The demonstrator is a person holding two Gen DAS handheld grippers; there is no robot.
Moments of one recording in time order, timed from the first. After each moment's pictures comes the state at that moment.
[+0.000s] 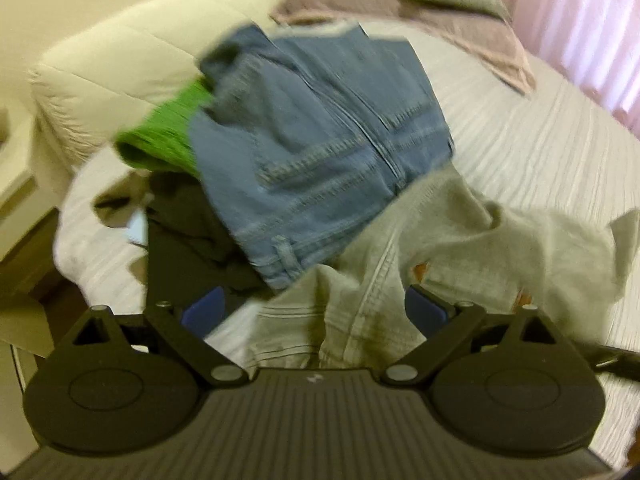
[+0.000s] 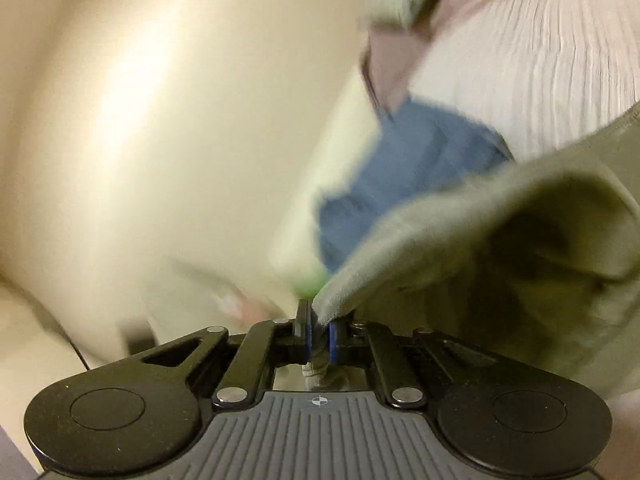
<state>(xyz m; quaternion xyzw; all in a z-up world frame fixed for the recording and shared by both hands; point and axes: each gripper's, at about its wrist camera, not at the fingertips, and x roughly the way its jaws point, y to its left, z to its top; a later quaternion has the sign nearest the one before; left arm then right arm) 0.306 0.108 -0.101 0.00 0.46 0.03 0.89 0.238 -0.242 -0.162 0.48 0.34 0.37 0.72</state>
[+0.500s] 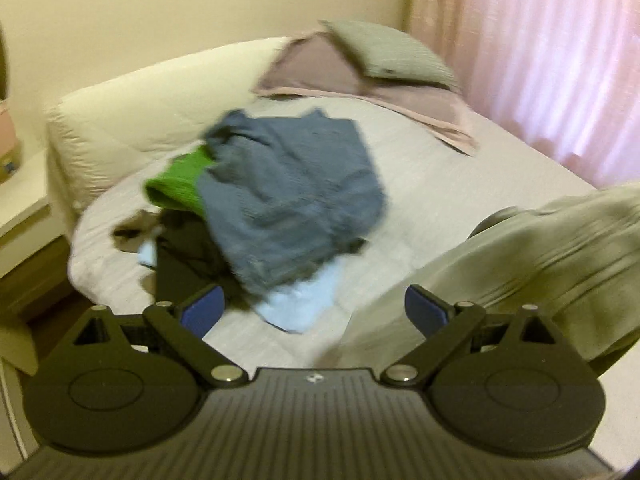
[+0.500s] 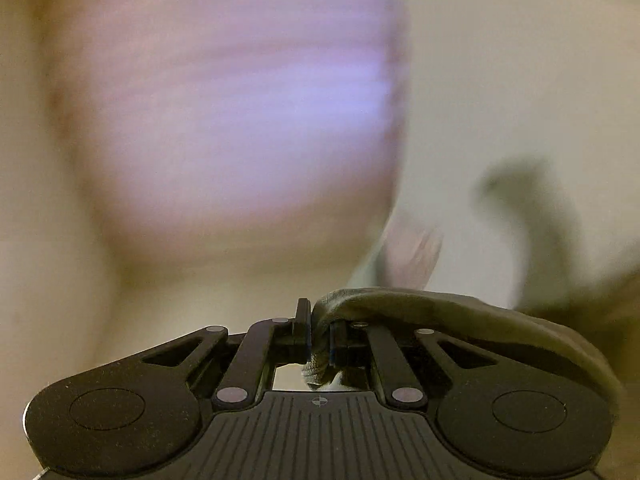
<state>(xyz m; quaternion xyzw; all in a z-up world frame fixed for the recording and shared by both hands) 0.182 0.053 -0.016 -0.01 0.39 -0.04 0.92 -0.031 -0.481 -0.061 0.76 0.02 -0.06 0.65</state>
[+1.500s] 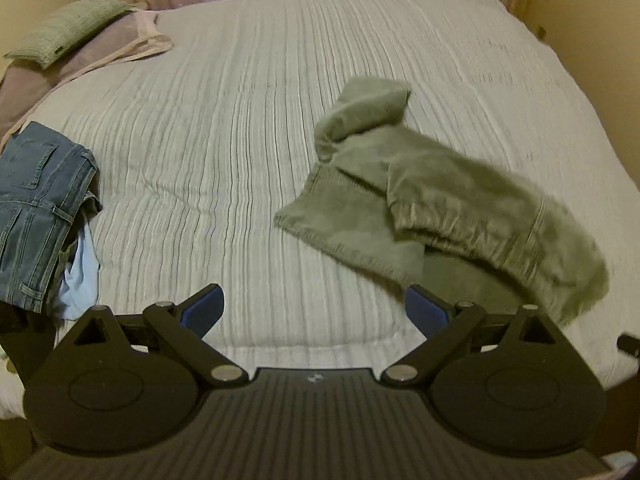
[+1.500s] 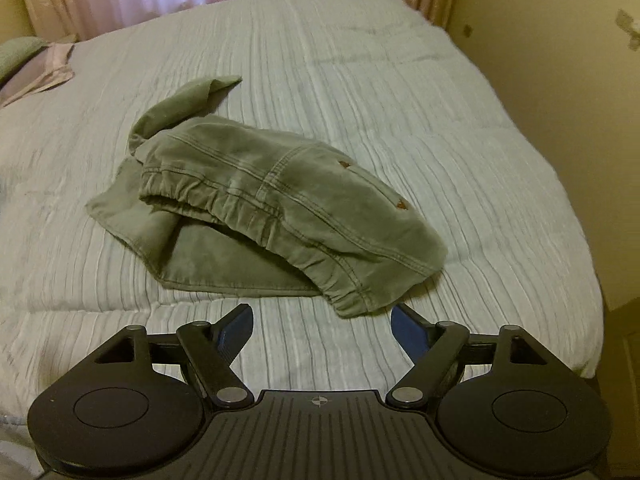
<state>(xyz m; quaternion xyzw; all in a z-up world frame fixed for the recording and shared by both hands) 0.054 -0.154 -0.092 0.24 0.47 -0.34 0.78 -0.211 -0.310 -0.124 0.19 0.48 -0.35 0.78</state>
